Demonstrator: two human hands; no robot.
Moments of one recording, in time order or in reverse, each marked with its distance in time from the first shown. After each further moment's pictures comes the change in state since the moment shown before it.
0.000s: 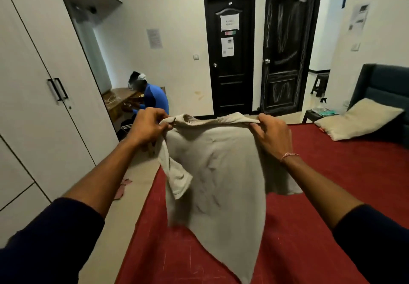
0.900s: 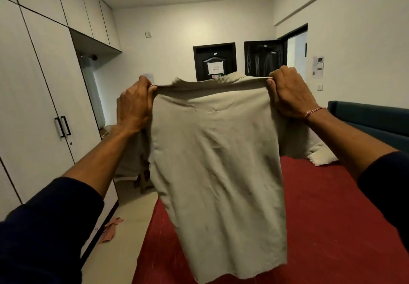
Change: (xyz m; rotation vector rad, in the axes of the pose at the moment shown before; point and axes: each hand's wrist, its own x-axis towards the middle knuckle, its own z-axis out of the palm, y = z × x) left_hand -0.020 0.055 -0.164 0.248 0.680 0.431; right_hand 0.076 -0.103 -0.194 -0.321 0.211 -0.325
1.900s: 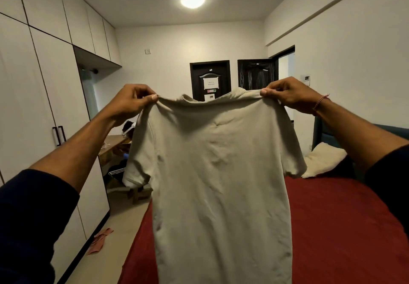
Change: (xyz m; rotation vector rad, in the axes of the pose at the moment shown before) left_hand 0.030 0.080 -0.076 -0.623 -0.516 -0.266; right_hand -0.010 0.044 -0.130 0.650 -0.417 0.238
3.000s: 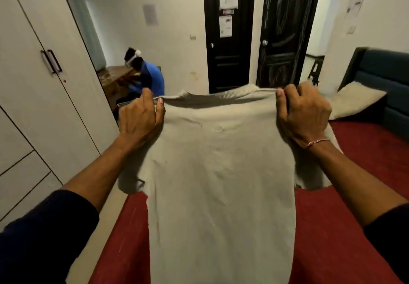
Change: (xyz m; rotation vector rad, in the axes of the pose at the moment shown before) left_hand -0.097 -0.145 0.202 0.769 0.312 0.021; right_hand -0.088 0.169 0.190 -0.739 0.618 -0.061
